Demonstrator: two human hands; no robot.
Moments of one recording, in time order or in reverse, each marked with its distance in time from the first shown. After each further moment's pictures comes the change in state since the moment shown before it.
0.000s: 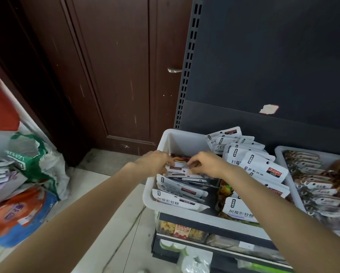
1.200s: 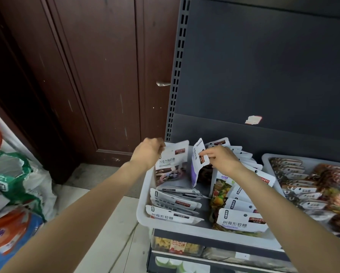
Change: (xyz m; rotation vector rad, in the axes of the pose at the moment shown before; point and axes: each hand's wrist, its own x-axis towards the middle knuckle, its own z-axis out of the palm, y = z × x) left_hand 0.019 0.006 -0.041 -0.190 0.453 -0.147; right_hand -0.026 0.016 -0.041 0.157 0.330 0.249
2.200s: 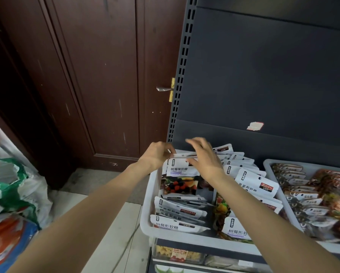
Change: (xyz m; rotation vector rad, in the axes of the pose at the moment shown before) left_hand 0.017 0.007 -0.008 -0.240 -0.161 0.038; right_hand 0.014 -0.044 0.026 -0.166 0.210 -0.169
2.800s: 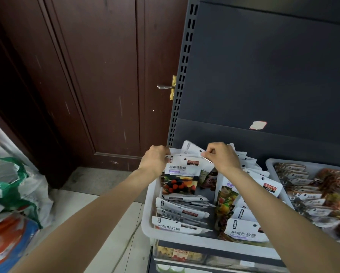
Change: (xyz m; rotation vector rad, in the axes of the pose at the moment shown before) left_hand -0.009 -0.008 0.012 0.130 0.097 -0.140; right_hand 0.007 0.028 -0.011 0.112 0.041 0.244
